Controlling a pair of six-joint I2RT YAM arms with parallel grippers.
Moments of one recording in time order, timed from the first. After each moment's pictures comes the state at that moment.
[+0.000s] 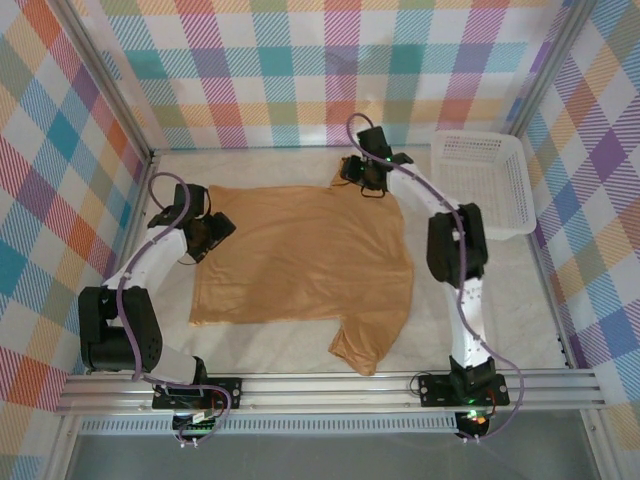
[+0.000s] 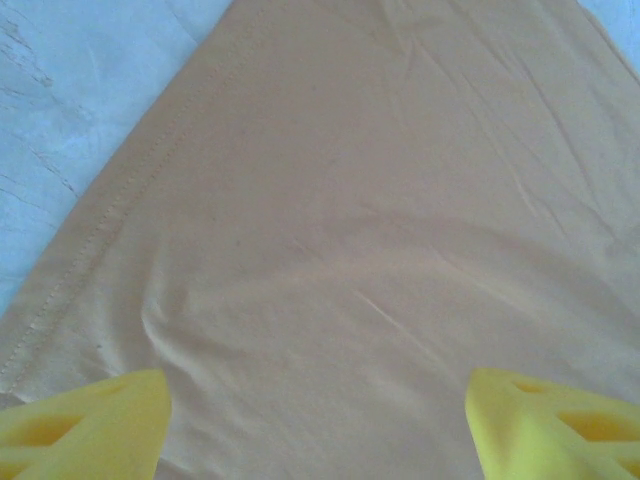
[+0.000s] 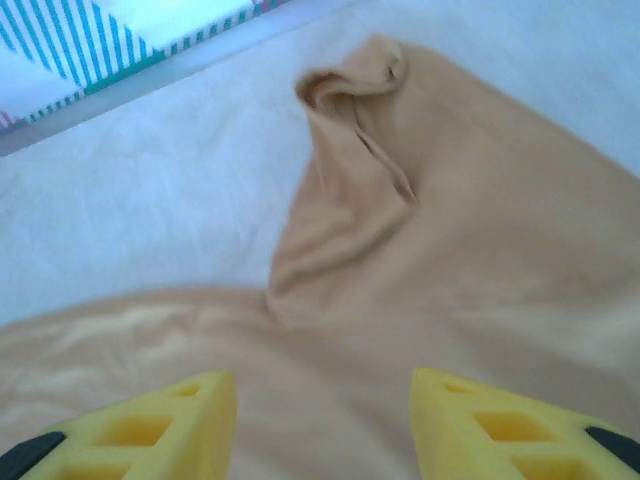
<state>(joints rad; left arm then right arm) -0.04 1.47 1.04 -0.63 0.03 -0.75 0.40 2.31 2.04 -0.54 -0.02 0.61</state>
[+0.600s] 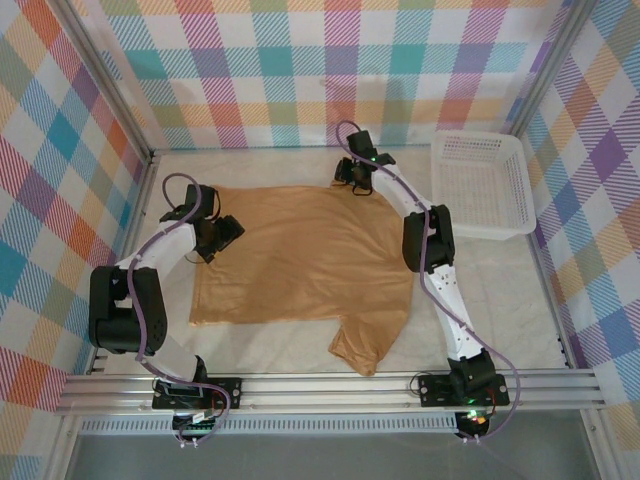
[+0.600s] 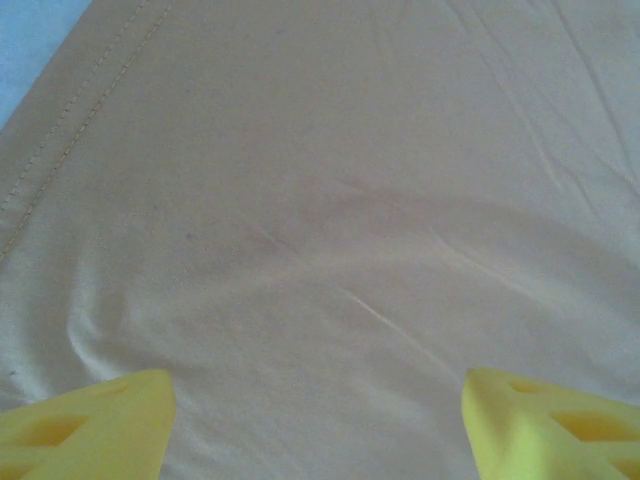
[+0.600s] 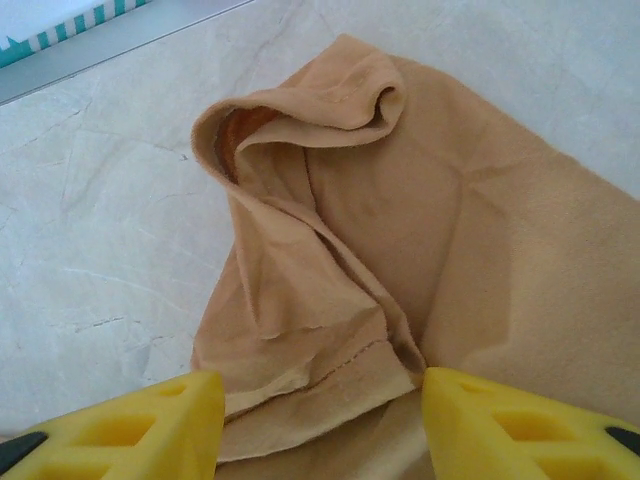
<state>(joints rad) -0.06 1.58 1.05 -0.58 0.07 -0.75 0.39 2.67 2.46 -0.66 0.02 0.56</state>
